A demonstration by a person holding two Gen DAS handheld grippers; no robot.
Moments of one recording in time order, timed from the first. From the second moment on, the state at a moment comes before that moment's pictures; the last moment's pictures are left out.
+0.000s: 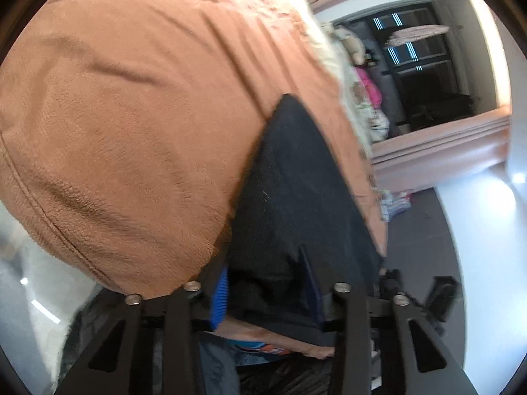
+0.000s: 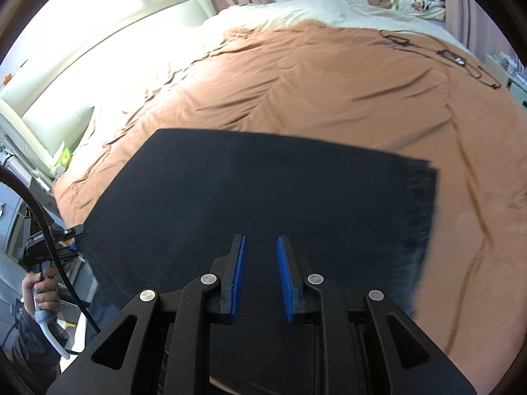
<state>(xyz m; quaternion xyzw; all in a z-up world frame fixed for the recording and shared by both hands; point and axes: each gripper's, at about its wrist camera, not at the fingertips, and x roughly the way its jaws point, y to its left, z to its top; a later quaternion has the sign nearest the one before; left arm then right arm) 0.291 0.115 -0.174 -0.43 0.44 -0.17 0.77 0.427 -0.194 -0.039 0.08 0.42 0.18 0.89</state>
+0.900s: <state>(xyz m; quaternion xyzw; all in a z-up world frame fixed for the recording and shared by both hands) 0.283 0.096 -0.186 -0.42 0.43 -0.12 0.79 0.462 -0.086 -0.089 0.08 0.46 0.15 0.87</state>
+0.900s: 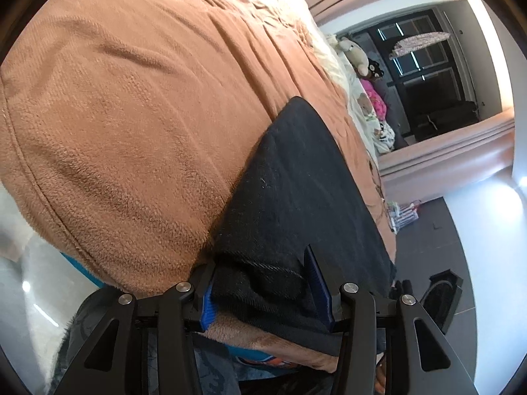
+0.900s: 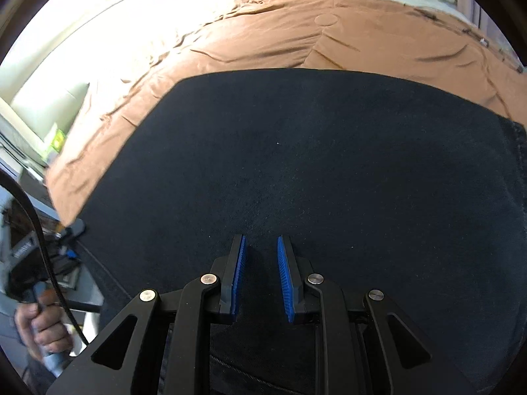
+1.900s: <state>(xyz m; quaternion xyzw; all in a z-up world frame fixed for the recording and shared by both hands) 0.285 0.094 -0.188 -0.42 0.44 -0.07 0.79 0.519 -0.066 -0.092 0.06 0.49 0.12 0.86</state>
